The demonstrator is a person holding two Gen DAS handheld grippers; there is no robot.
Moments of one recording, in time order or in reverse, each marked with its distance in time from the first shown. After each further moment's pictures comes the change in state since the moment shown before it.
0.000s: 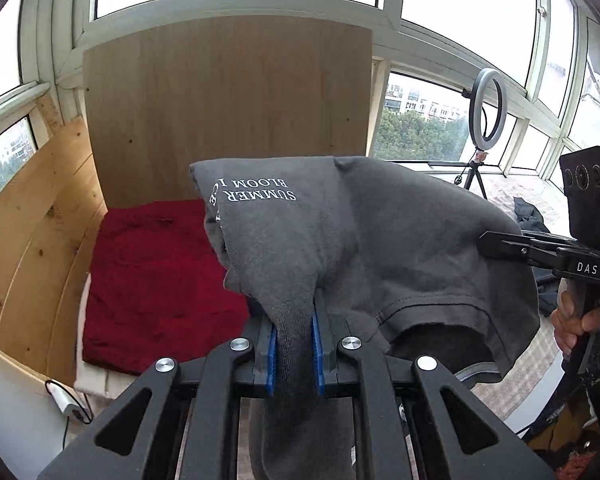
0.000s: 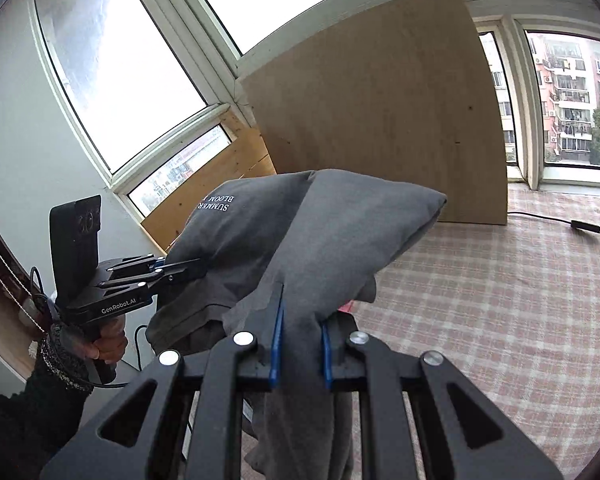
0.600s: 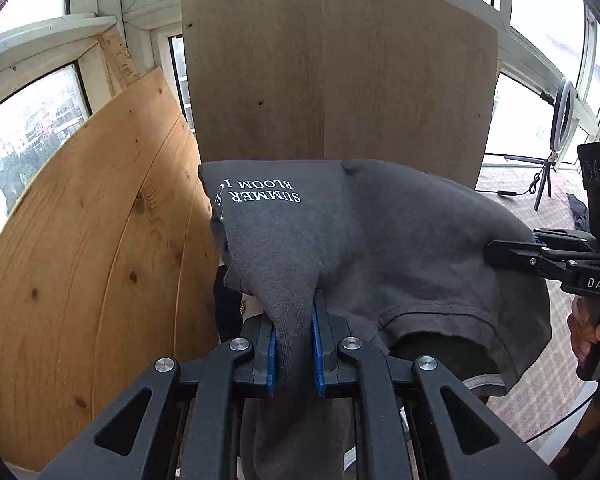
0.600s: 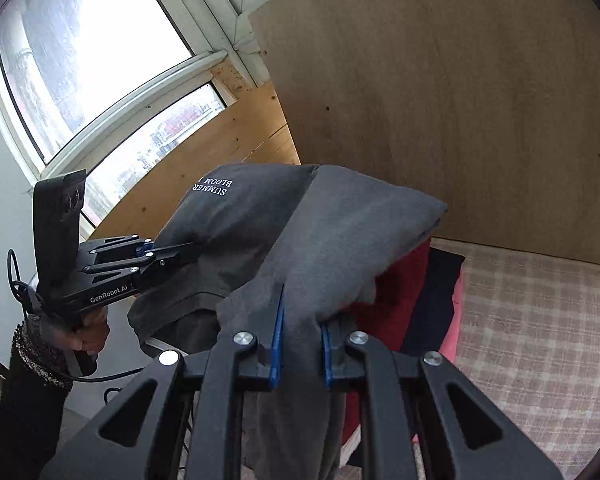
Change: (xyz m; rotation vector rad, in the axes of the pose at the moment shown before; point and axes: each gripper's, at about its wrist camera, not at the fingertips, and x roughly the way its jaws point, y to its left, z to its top) left arm 0.088 0.199 0.009 0.004 0.135 0.079; right arm 0.221 0.050 0.043 0.004 0.128 -0.081
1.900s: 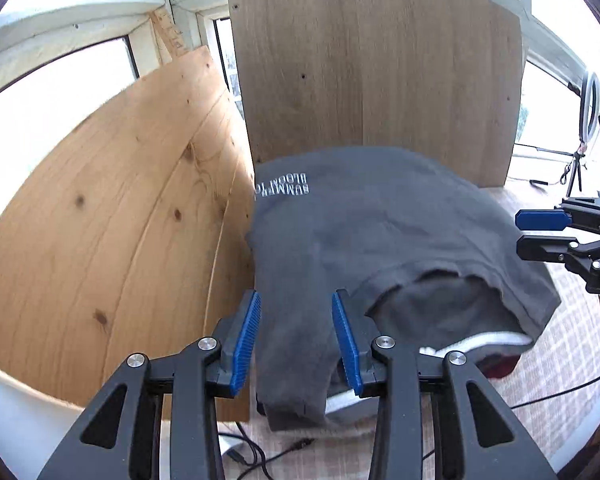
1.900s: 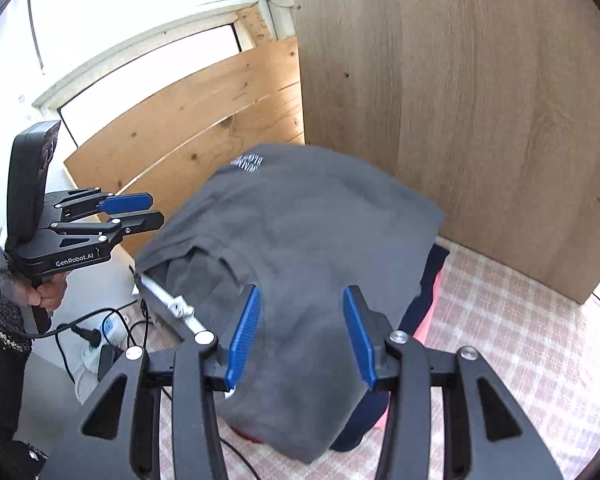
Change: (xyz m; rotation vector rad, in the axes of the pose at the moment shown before) left arm -0.022 0.013 -0.056 -0.055 0.024 0.127; right arm -0.007 0.026 -0.025 -0.213 0.120 -0.099
